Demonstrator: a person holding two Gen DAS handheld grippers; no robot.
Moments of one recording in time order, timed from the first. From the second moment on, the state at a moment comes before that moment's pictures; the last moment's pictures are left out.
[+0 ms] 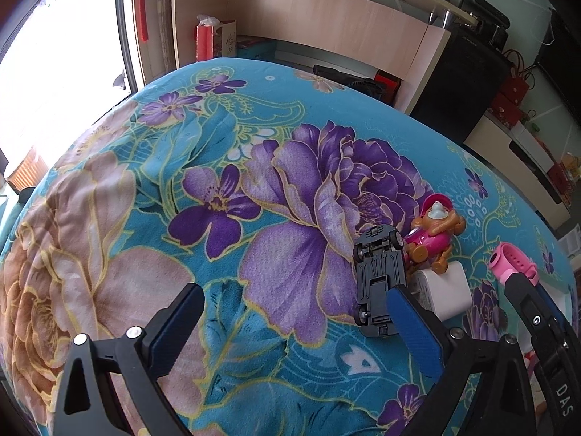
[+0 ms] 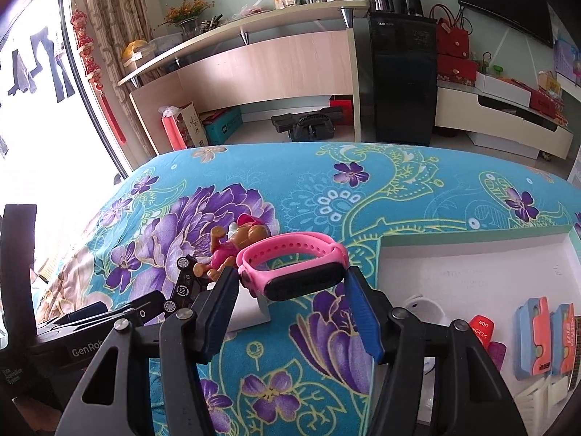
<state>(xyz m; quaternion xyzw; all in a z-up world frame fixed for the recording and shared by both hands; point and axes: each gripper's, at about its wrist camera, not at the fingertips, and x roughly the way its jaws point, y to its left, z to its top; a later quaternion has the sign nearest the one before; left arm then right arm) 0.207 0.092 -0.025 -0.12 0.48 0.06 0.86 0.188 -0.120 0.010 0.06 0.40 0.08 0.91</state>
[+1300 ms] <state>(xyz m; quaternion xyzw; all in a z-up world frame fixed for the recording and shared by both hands) 0.234 0.048 -0.036 -0.07 0.46 0.01 0.88 0.186 -0.152 0.011 0.10 0.40 0.07 0.91</state>
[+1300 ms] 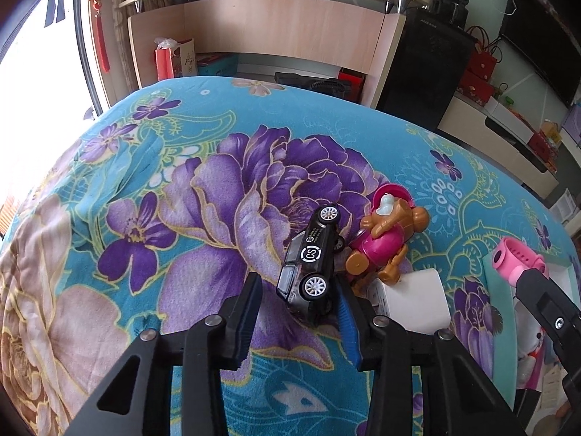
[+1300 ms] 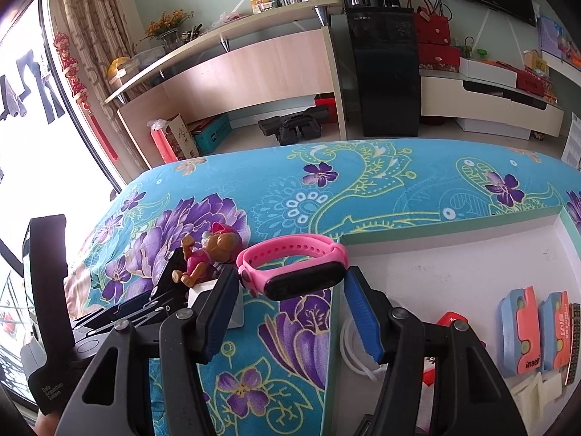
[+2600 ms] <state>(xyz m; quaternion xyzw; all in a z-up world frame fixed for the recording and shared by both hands) 0.191 -0.019 0.050 -0.01 0.36 -0.05 0.93 0.151 -0.237 0.030 0.12 0.38 -0.03 0.92</state>
